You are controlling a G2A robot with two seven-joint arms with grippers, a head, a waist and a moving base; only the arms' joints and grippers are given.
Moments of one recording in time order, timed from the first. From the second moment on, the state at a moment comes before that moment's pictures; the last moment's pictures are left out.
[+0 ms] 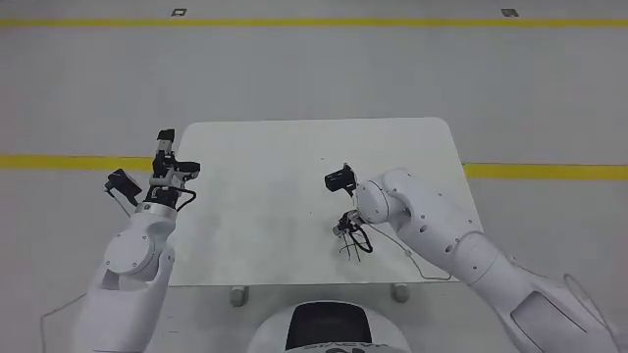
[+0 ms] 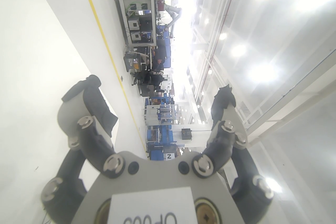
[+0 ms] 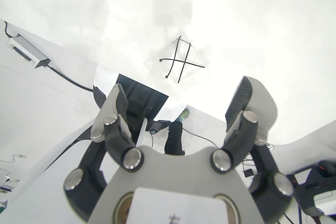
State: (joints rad) left arm 1.73 -1.15 -1.60 -1.80 -0.42 0.00 0.00; right arm -0.95 -1.21 0.63 -1.49 -0.83 0.34 1.39
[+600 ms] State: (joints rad) left arm 1.73 -1.15 -1.60 -1.80 -0.42 0.00 0.00; right arm -1.26 -1.36 0.89 -1.56 -1.25 0.34 1.39
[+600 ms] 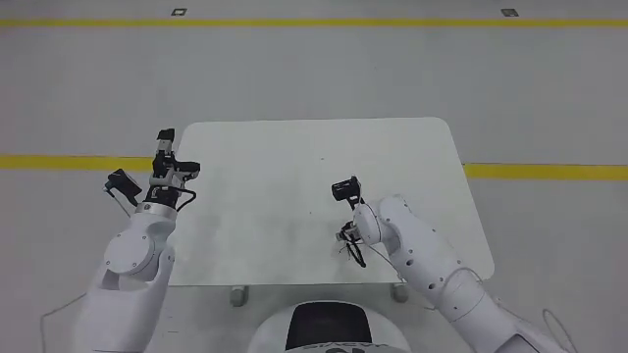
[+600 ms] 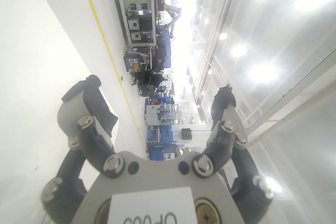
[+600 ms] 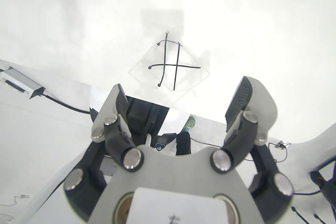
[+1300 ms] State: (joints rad) left arm 1.73 -1.15 -1.60 -1.80 -0.42 0.00 0.00; right arm -1.29 -1.40 0.88 -1.52 -1.33 0.34 1.30
